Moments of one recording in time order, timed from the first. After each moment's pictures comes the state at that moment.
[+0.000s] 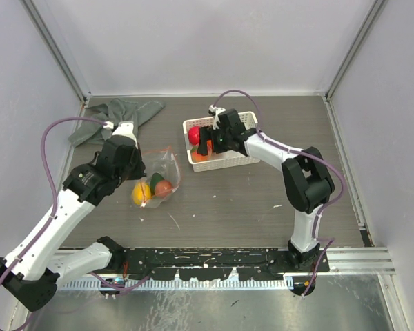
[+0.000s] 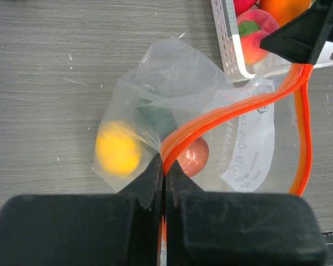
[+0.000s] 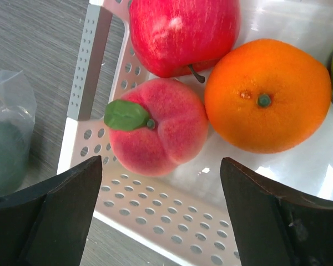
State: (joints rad) left arm -0.57 0.97 1.14 -0.87 -0.32 -0.48; right arm 0.54 1.89 1.35 -0.20 -0.20 0.28
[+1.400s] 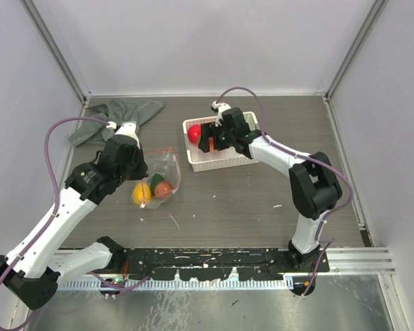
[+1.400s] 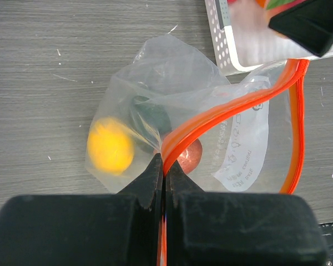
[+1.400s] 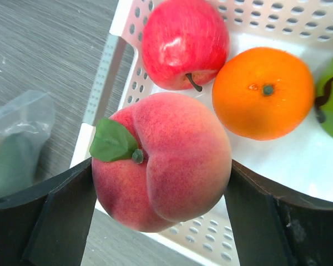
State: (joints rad) left arm -0.57 0.99 1.14 -0.87 -0.28 -0.49; right arm 0.54 1.85 1.30 -0.10 -0.17 0.26
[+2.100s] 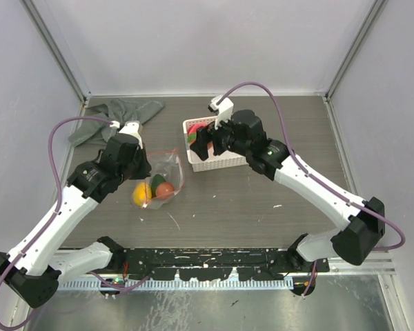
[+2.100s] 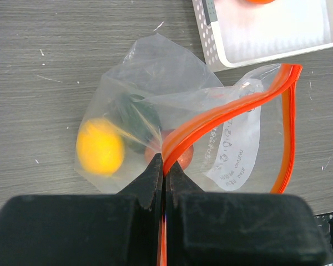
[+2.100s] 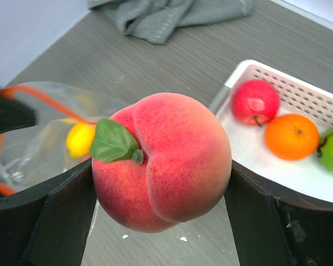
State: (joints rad) left arm -0.57 1.00 1.14 -0.85 -0.24 -0.49; right arm 0.70 1.39 1.27 -0.23 -0.12 0.16
